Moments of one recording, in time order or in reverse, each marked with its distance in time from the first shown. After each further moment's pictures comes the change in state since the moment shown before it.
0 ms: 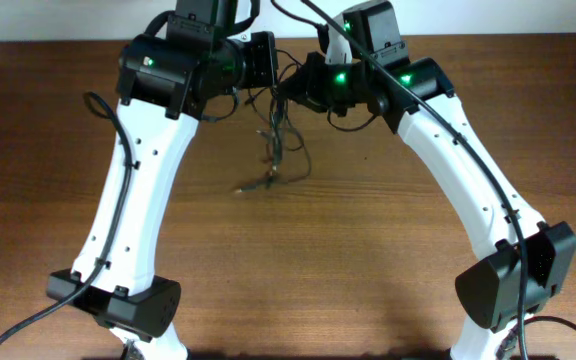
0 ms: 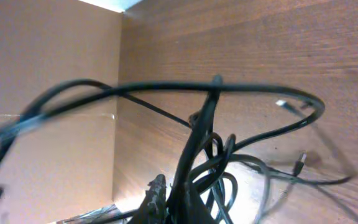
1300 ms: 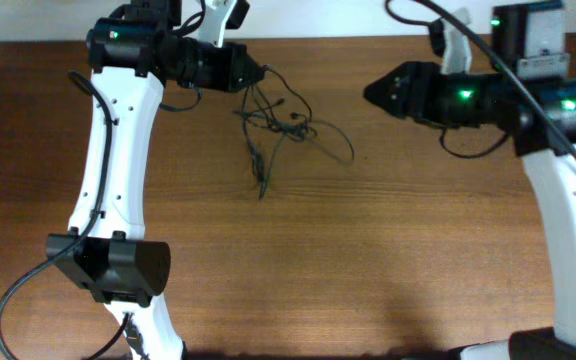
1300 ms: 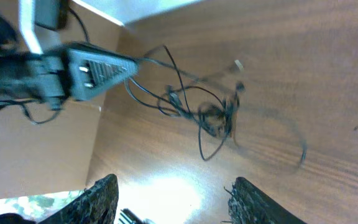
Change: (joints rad) left arm 0.218 0.141 0.002 -0.069 0.599 0.428; right arm -0.260 -0.327 -0.009 -0.396 -0.074 -0.351
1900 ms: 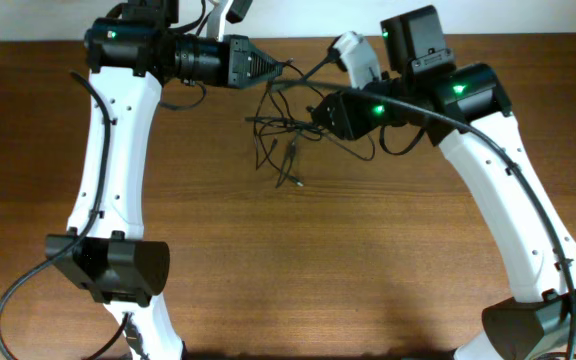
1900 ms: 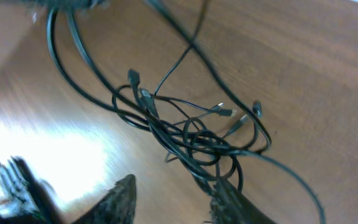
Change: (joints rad) left arm 0.008 0.000 0.000 0.022 0.287 -0.042; right arm 0.232 0.156 0.000 0.079 0.195 -0.477
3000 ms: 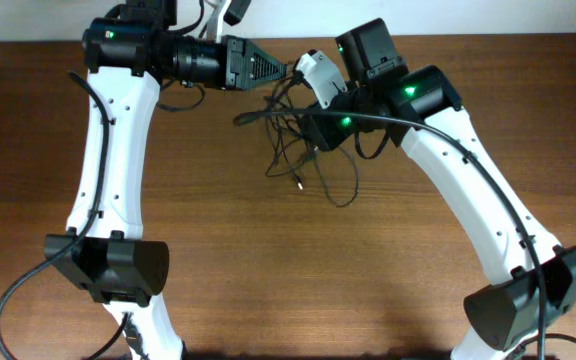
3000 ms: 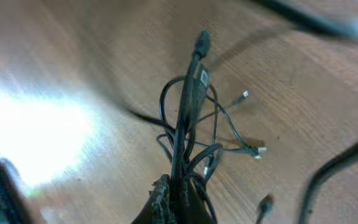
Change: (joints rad) left arm 0.005 0.000 -0.001 -0.027 0.006 -0.015; right arm 0.085 0.083 0.000 0.018 0.085 -0.063
